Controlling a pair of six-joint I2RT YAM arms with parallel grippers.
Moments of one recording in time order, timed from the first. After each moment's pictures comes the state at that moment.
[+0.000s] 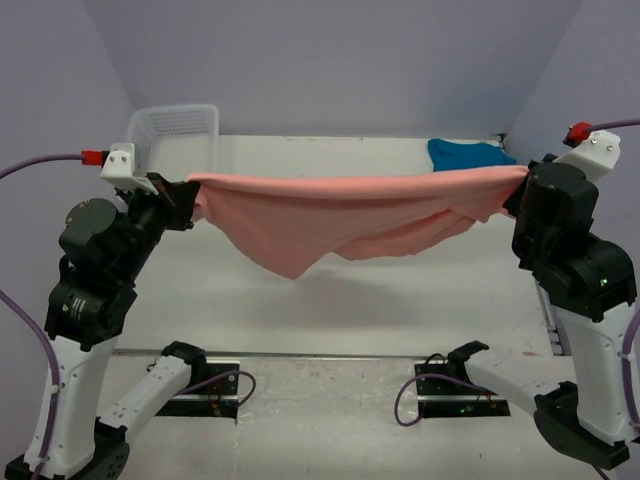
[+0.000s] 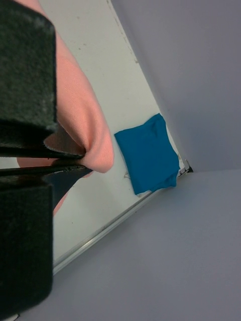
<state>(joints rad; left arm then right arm) -0.29 0.77 1.35 -0.65 -0.04 -0.28 0.41 1.01 1.72 -1.05 0.86 0.37</state>
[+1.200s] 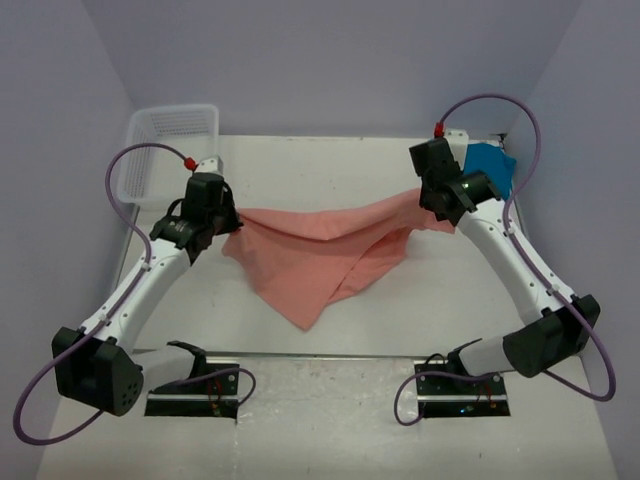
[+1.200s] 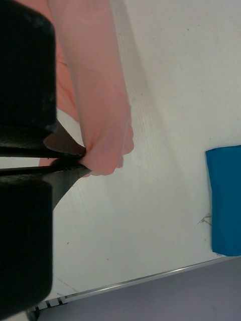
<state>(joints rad) -0.30 1.19 1.02 -0.53 -0.18 -0.47 0.42 1.40 1.49 -0.97 0.63 0.43</state>
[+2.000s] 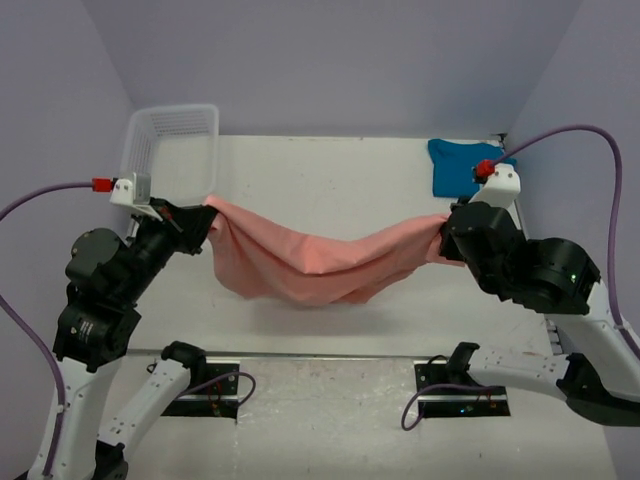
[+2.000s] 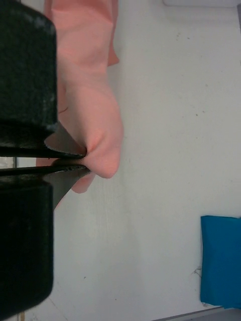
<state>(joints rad) -0.30 0.63 1.17 -0.57 0.13 -0.43 0.94 1.02 1.61 -1.31 0.78 0.72</state>
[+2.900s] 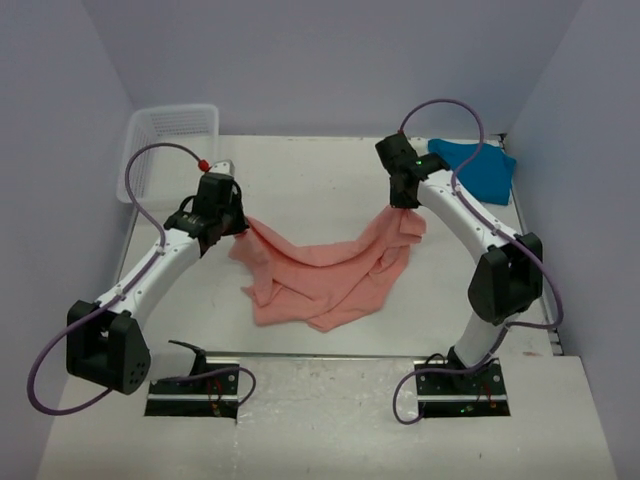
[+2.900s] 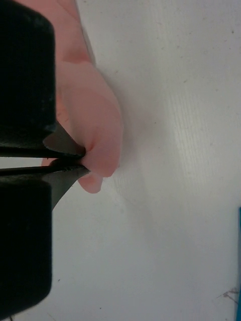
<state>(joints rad) -0.30 1.29 1.00 -0.46 -0.14 -0.43 0.43 1.73 1.58 -0.95 0.50 0.45</state>
